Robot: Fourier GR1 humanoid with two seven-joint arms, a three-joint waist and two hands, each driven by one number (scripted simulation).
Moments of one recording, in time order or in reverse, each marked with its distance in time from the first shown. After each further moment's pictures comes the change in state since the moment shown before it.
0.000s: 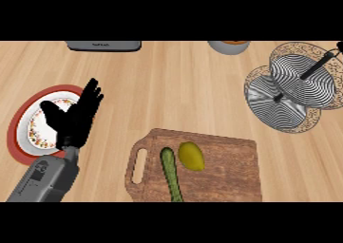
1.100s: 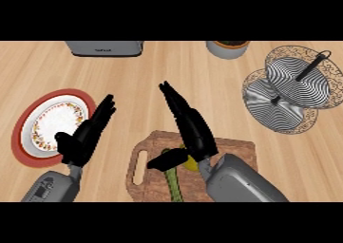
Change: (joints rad) left arm 0.096 0.018 -0.100 -0.025 -0.096 -0.157 -0.157; right arm -0.275 0.428 0.756 0.322 0.393 -0.399 0.409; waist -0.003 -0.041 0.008
